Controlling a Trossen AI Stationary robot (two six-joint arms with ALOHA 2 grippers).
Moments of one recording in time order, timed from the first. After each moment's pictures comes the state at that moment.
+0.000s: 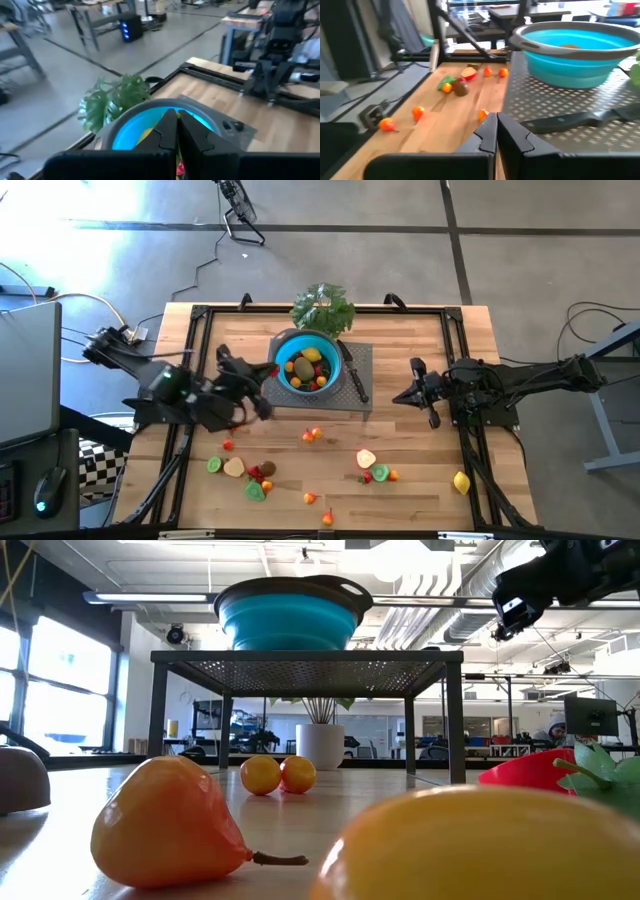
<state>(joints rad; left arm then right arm) -0.51 1.25 1.40 -0.76 -1.15 -0.57 0.07 0.53 0.32 0.04 -0.13 0.05</state>
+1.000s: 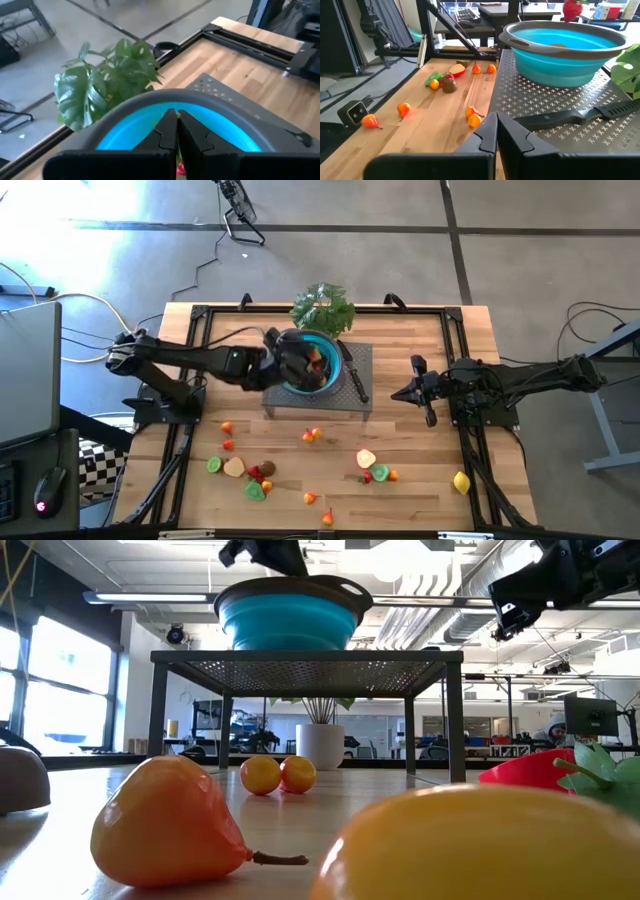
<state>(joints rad) -0.10 1.49 1.42 -0.57 -0.80 -0.48 0.07 0.54 0.32 0.04 -0.08 0.01</state>
